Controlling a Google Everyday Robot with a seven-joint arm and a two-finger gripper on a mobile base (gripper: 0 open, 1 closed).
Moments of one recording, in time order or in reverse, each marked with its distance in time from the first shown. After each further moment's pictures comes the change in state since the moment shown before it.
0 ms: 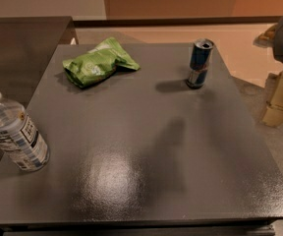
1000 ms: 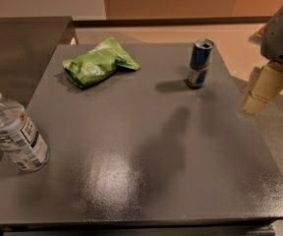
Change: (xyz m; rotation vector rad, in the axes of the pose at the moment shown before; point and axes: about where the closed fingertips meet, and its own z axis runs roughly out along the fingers) arm -0.005 -0.032 0.025 0.044 -0.053 0.090
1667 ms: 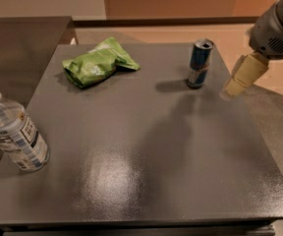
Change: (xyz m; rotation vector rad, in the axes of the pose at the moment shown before) arm -0.009 -0.054 0.033 0.069 -0.095 0.135
